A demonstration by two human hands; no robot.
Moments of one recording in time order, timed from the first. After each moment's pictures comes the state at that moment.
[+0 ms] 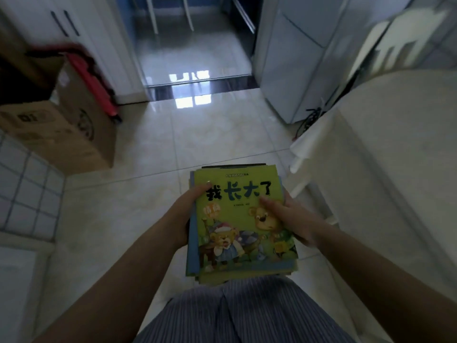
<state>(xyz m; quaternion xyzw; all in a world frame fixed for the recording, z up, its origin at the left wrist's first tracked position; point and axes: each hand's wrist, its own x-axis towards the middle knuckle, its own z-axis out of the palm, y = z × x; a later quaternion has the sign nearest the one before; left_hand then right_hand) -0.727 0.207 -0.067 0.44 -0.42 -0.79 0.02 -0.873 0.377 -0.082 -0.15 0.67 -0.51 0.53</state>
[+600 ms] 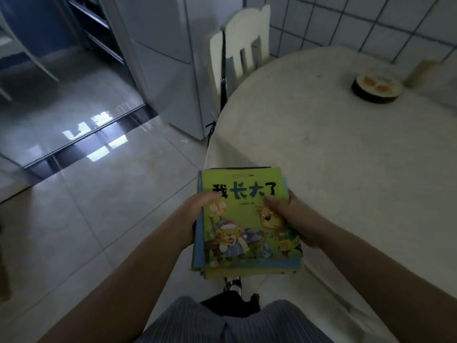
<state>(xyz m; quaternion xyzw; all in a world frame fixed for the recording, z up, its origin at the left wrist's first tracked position) -1.061 0.307 -0.076 0.32 -0.61 -0.69 -0.24 -1.084 0.524 -0.097 0.08 0.69 -0.65 0.31</state>
